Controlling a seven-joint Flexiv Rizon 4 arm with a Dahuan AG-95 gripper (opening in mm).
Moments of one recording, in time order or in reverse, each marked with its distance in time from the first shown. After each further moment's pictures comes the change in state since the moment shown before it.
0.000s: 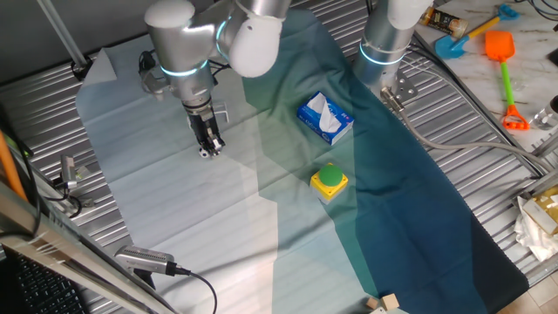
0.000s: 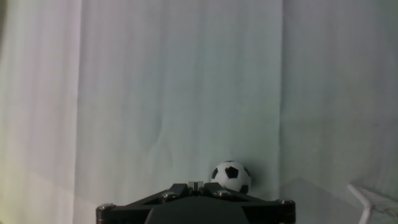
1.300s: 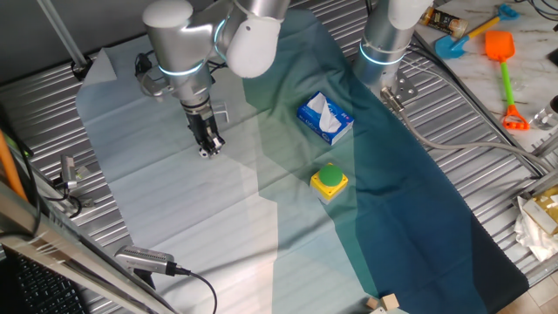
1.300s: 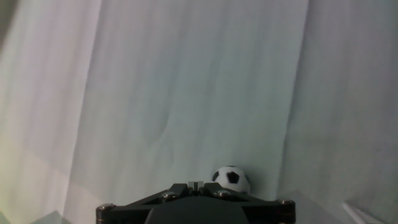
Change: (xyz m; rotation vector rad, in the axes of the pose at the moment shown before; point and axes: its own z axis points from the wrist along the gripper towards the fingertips) arm -0.003 -0.004 0.000 -0.050 -0.018 -0.035
